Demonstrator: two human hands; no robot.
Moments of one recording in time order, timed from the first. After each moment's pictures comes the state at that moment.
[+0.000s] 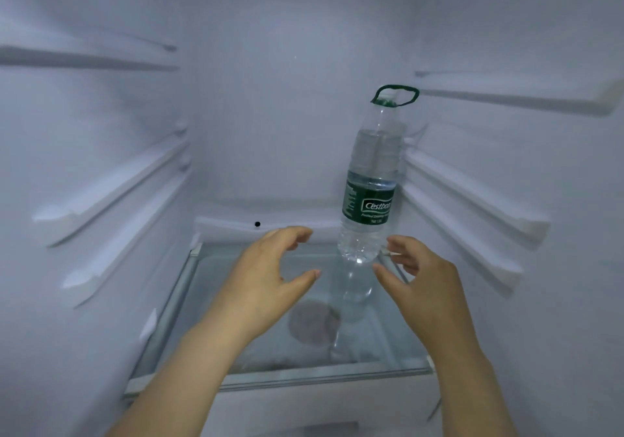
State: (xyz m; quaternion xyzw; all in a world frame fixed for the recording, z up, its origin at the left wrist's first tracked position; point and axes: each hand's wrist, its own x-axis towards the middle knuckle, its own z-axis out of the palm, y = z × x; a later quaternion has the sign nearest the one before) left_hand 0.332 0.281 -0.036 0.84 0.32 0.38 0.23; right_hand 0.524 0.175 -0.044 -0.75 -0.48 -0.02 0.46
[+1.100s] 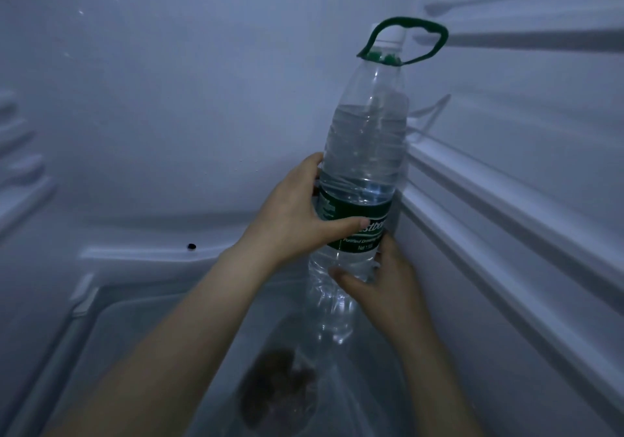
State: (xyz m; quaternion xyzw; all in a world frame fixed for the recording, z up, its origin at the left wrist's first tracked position) left_hand 0.491 0.412 -0.007 0.84 0.22 0.35 0.34; right_hand 0.606 0.300 -0.088 -0.75 -0.43 0.09 0.50
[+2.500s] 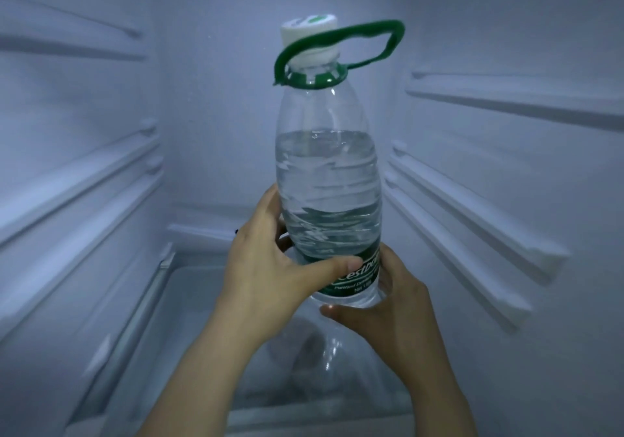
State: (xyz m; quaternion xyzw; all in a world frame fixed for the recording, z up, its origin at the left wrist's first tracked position) left_hand 0.370 0.263 0.009 0.72 0.27 0.50 0.41; right_hand 0.522 0.193 -0.041 -0.69 -0.52 0.10 0.50
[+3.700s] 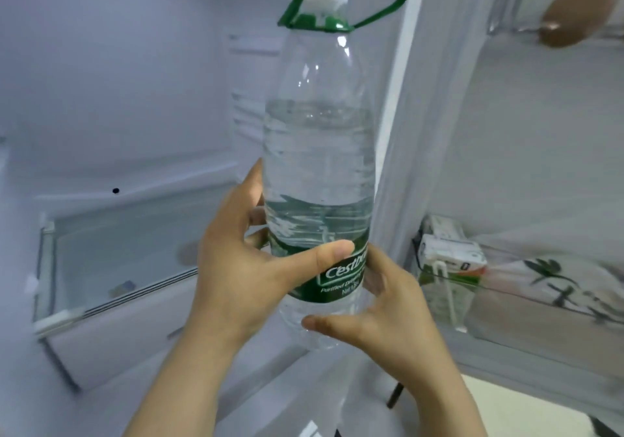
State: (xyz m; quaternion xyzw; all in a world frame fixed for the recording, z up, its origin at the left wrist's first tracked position) left_hand 0.273 0.054 0.005 0.72 0.00 0.42 0.55; right_hand 0.354 -0.088 -0.039 -0.75 -0.38 0.03 0.54
